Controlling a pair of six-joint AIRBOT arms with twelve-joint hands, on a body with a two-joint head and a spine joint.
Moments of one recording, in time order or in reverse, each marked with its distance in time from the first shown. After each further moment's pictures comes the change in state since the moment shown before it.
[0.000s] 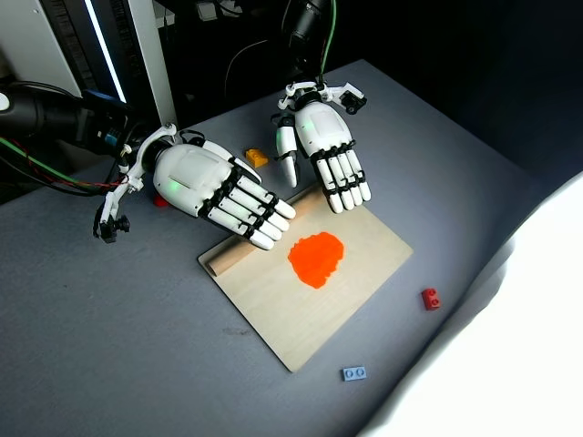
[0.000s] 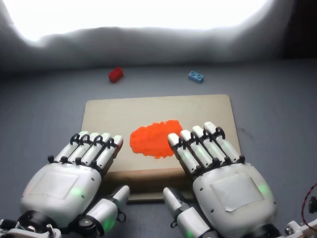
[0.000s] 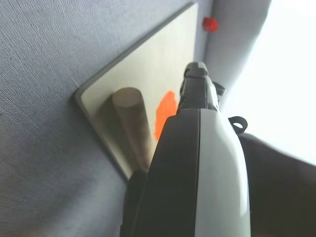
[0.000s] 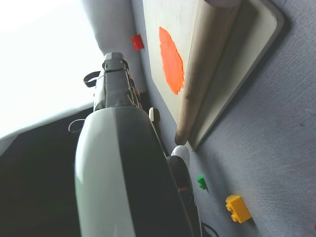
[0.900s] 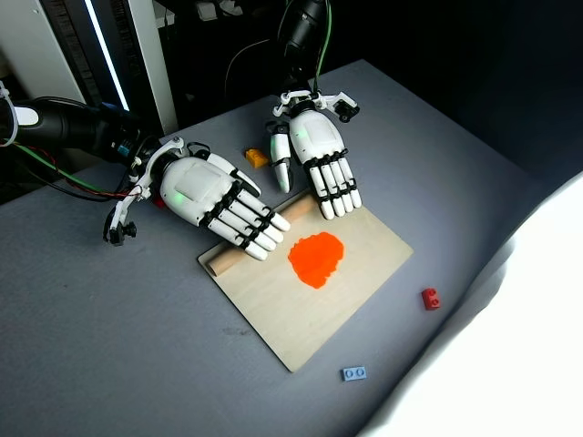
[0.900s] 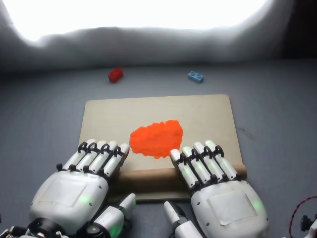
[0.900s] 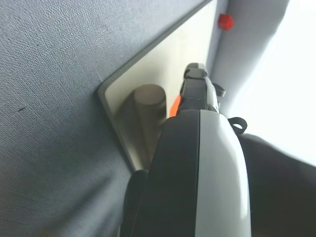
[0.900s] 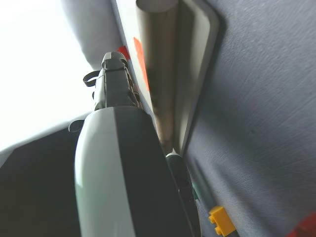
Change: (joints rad) left arm 0.013 -0.055 0.034 0.002 -0.003 -0.004; right arm -0.039 -0.092 0.084 0.050 0.008 0.038
